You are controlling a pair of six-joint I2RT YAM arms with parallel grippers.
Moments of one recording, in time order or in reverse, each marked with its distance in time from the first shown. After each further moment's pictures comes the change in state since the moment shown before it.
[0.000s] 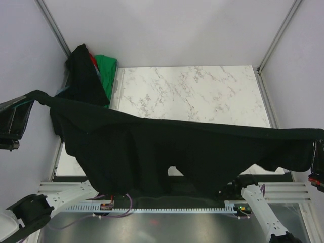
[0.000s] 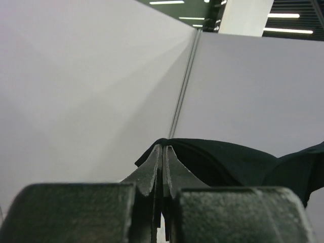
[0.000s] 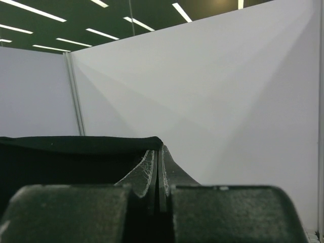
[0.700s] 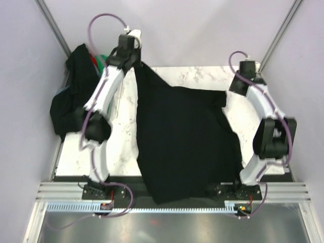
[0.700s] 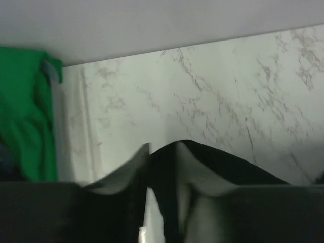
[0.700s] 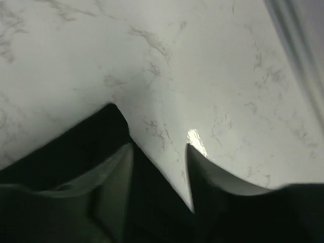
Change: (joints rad) left arm 0.482 1.186 -0.048 0.224 0.045 0.149; right arm -0.162 1.208 -0.352 0.135 0.364 0.077
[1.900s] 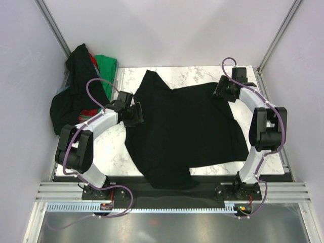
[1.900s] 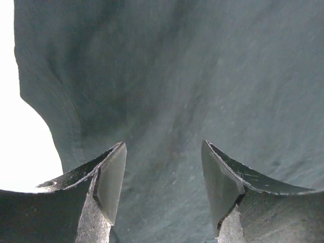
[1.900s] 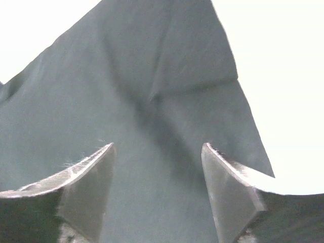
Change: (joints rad) left arm 0.003 -0.362 -1.043 0.160 0.210 -0.475; right arm 0.005 0.152 -0.080 0.117 -0.372 0.090
